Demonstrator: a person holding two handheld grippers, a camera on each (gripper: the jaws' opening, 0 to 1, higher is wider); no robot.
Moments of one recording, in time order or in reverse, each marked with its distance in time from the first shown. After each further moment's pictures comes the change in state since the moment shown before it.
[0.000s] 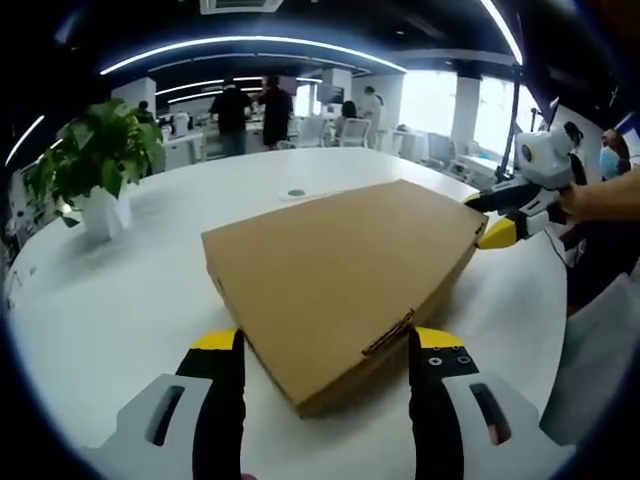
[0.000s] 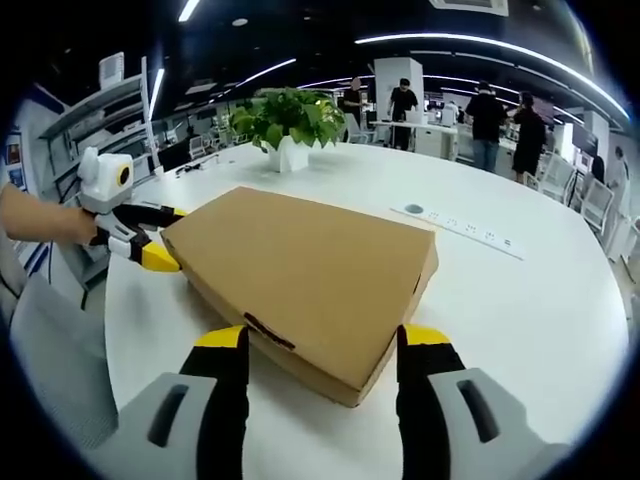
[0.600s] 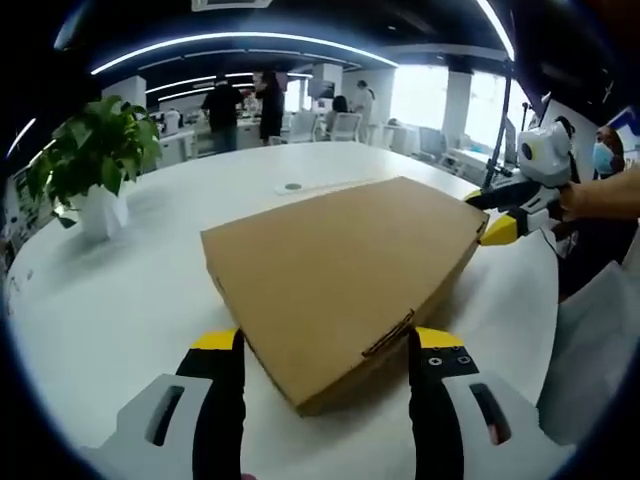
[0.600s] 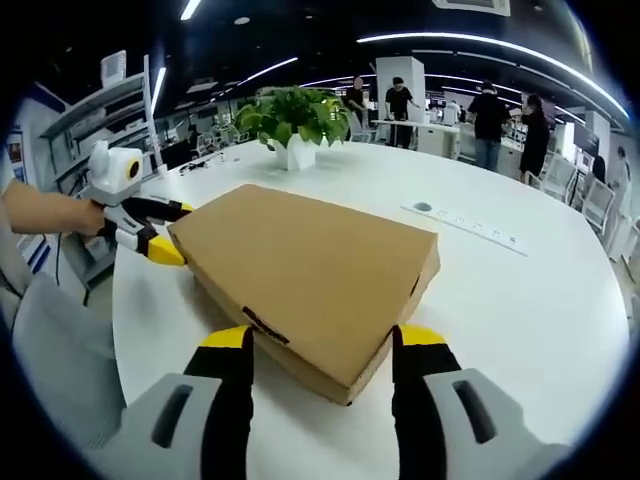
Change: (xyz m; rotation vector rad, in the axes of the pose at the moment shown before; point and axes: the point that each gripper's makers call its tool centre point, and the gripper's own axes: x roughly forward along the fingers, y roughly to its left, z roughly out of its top) left arm -0.015 0.010 -0.009 0.021 0.028 -0.040; right arm -0.005 0.024 -0.005 -0.001 0.005 0.007
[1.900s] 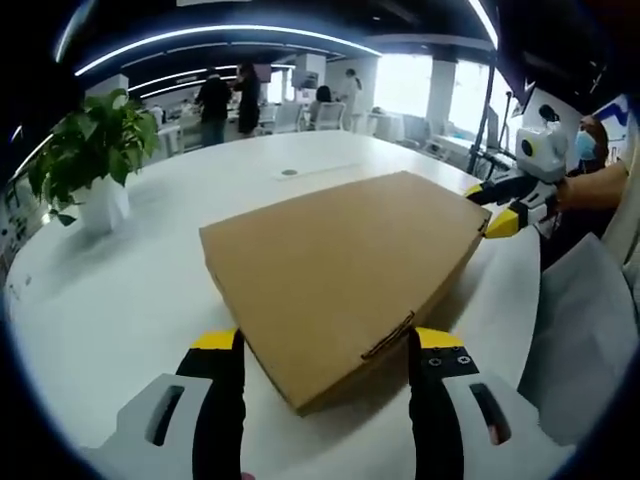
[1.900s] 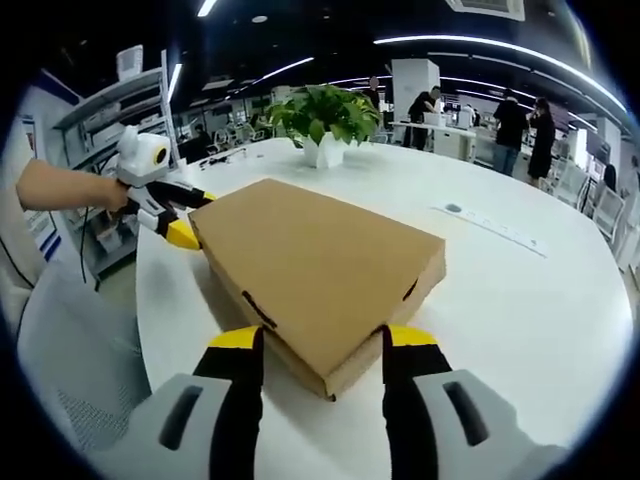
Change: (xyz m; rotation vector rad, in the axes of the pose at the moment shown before) left arm -0.041 0.023 -0.026 0.040 0.052 -0.065; right arm -0.006 0.059 -0.008 -0.034 -0.002 0.056
